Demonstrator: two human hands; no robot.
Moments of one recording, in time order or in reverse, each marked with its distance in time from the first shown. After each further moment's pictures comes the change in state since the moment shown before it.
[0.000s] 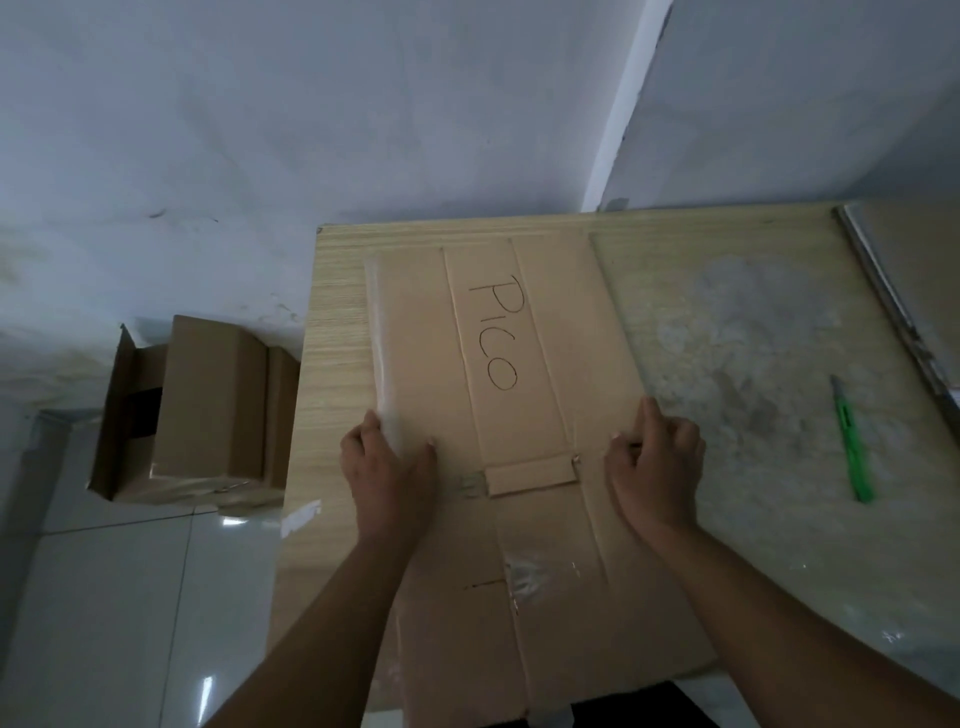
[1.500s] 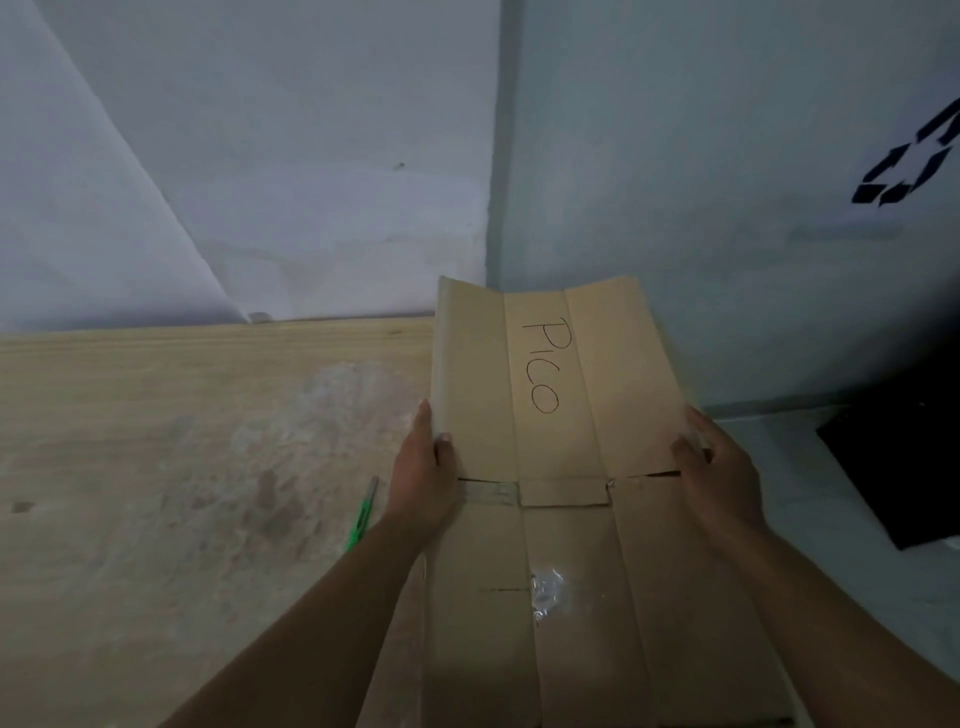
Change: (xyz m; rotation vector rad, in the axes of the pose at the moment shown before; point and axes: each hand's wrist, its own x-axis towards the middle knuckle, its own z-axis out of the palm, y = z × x) left_hand -0.205 0.454 0.401 -0.126 -0.222 0.201; right_hand 0.344 0.470 -0.348 0.380 -0.045 0.059
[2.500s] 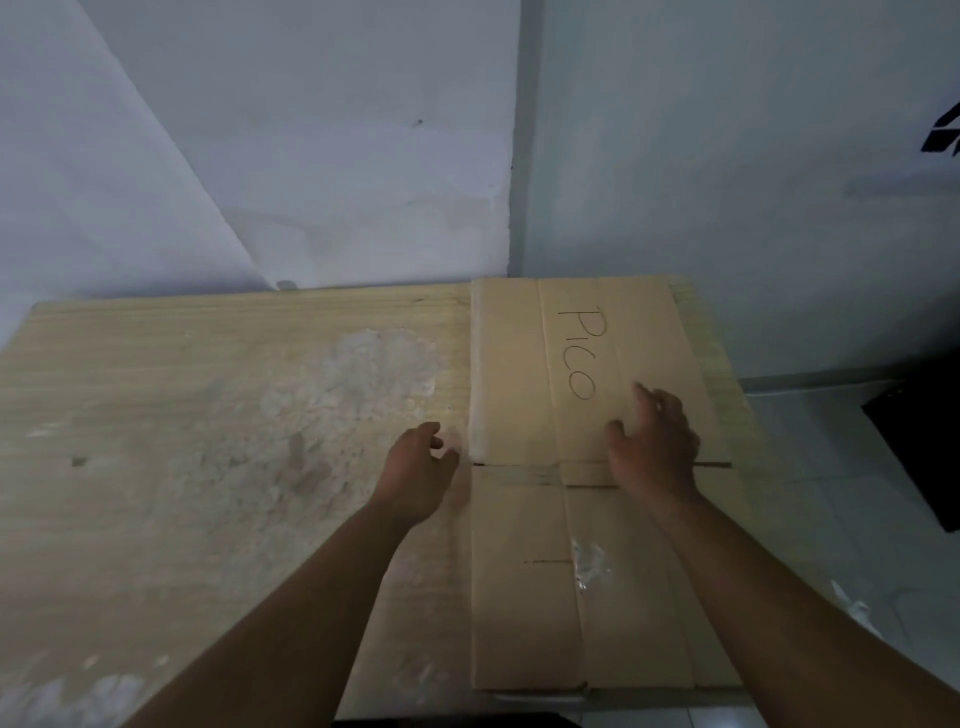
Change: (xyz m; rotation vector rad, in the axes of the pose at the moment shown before) left_hand -0.009 -0.041 -0.020 0.263 -0.094 -0.072; right_hand -0.027 -0.043 0.070 -0.391 -0.165 -0.046
